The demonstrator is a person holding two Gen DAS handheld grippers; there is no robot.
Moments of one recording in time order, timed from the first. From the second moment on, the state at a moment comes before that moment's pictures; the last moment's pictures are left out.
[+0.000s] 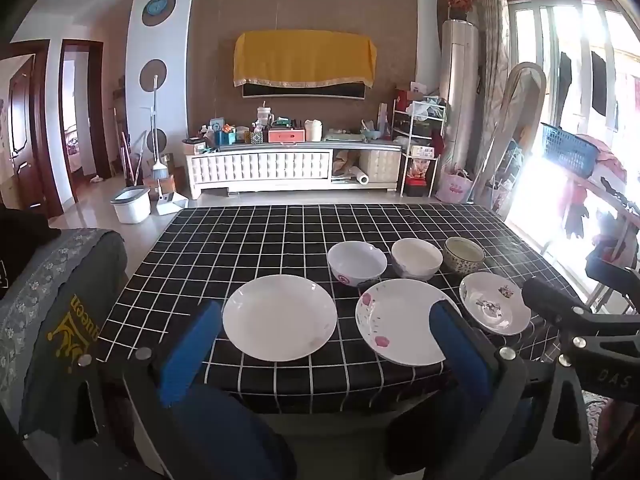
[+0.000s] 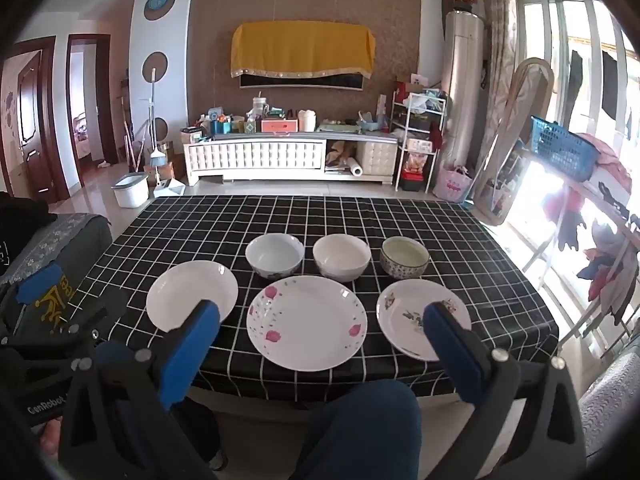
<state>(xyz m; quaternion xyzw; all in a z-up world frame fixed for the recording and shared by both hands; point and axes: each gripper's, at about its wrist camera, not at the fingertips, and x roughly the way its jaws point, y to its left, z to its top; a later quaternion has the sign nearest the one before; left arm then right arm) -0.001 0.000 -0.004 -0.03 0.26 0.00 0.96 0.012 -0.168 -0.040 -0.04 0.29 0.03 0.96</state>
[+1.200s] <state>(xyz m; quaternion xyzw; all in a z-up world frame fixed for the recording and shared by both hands) -0.003 0.004 -0.005 -0.03 0.27 0.00 0.96 0.011 -0.164 -0.046 -0.05 0.29 0.03 0.95</state>
